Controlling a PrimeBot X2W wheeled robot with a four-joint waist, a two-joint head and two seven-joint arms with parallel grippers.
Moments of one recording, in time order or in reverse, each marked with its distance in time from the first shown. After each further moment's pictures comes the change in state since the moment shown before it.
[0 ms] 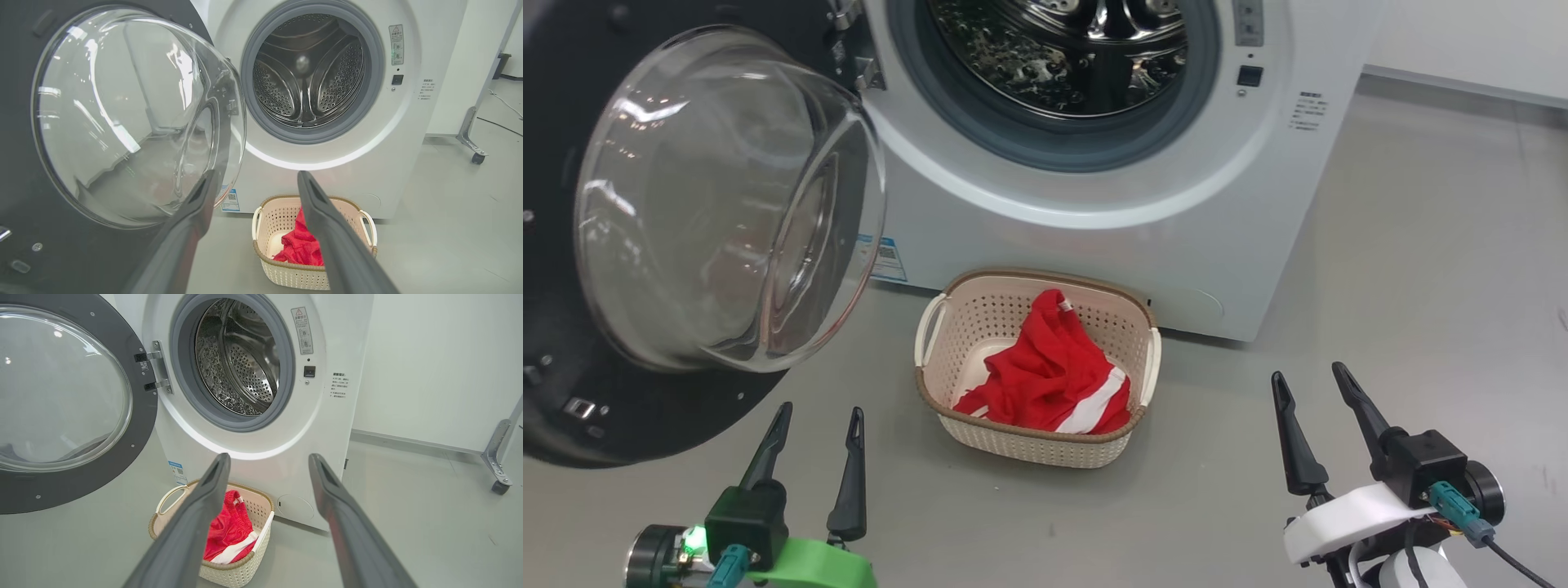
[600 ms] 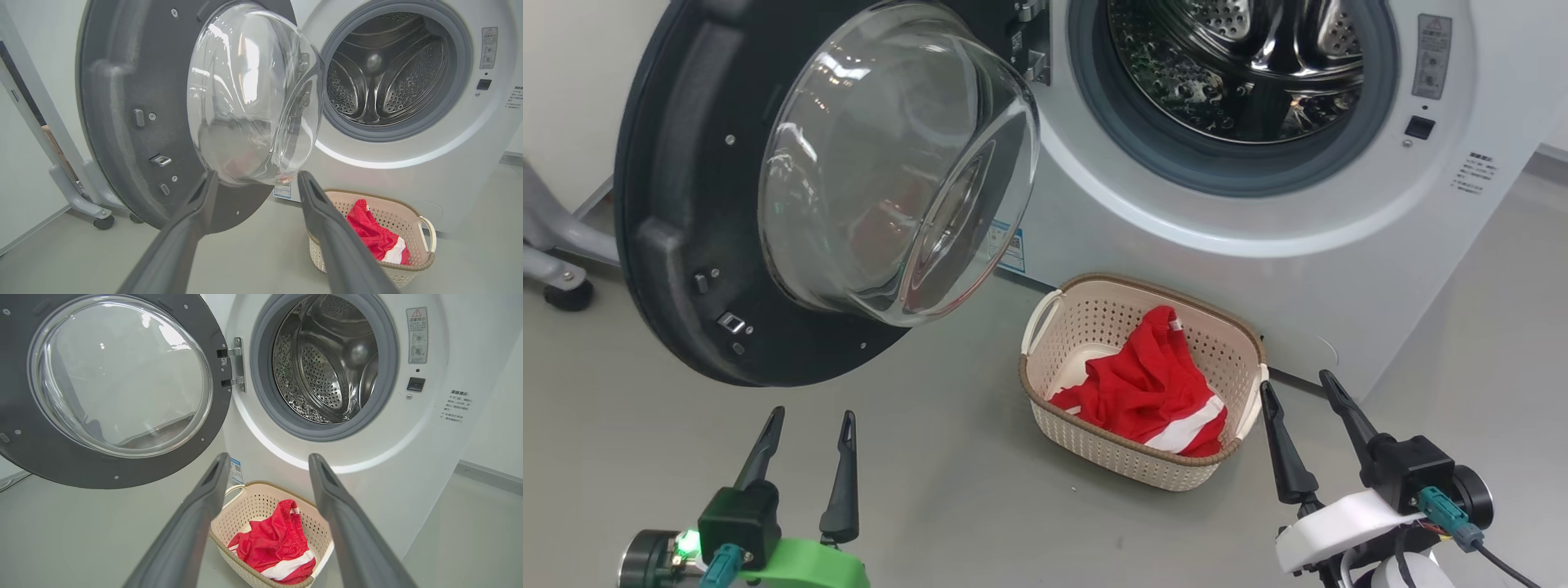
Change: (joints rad) left arm -0.001 0.001 0.011 0.022 -0.005 0.000 0.000; right arm 0.005 0.000 0.019 0.010 -0.002 0.006 0.000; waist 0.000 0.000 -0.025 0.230
